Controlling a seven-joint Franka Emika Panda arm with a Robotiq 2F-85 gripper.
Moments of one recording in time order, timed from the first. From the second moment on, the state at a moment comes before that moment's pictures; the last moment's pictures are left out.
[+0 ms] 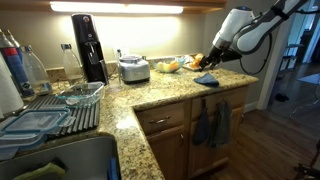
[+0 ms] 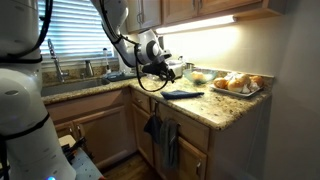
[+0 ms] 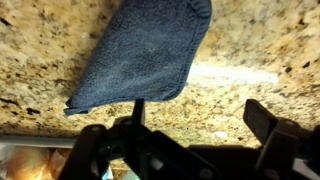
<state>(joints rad) -0.19 0.21 0.22 -2.19 -0.41 2.94 0.45</state>
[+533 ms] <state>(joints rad) -0.07 -0.01 0.13 -2.37 -0.13 2.81 0.22</state>
